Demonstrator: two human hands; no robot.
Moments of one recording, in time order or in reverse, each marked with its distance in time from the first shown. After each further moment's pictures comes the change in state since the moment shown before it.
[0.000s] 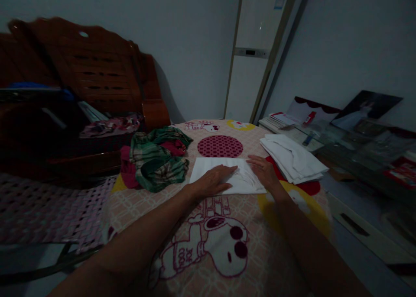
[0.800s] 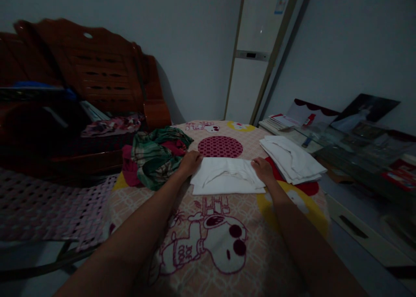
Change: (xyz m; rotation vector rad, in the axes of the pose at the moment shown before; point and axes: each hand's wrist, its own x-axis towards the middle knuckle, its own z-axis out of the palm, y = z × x) left_hand -0.011 -0.080 -0.034 0.230 0.259 -0.670; right_hand 0.013 0.036 0.014 -0.329 0.031 0.289
